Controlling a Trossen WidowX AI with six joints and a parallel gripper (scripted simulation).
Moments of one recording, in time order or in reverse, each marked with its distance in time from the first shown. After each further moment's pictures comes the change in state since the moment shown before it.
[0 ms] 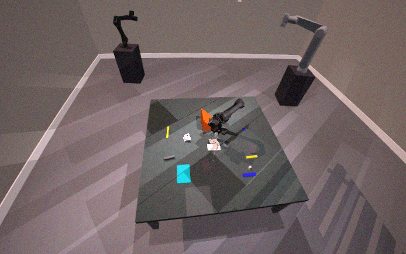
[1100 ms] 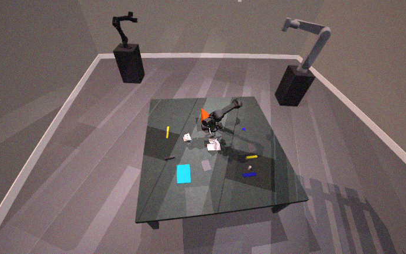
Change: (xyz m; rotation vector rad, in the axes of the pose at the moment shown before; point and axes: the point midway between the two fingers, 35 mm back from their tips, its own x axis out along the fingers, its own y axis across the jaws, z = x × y) arm 0.005 -0.051 0.020 -0.850 0.011 0.019
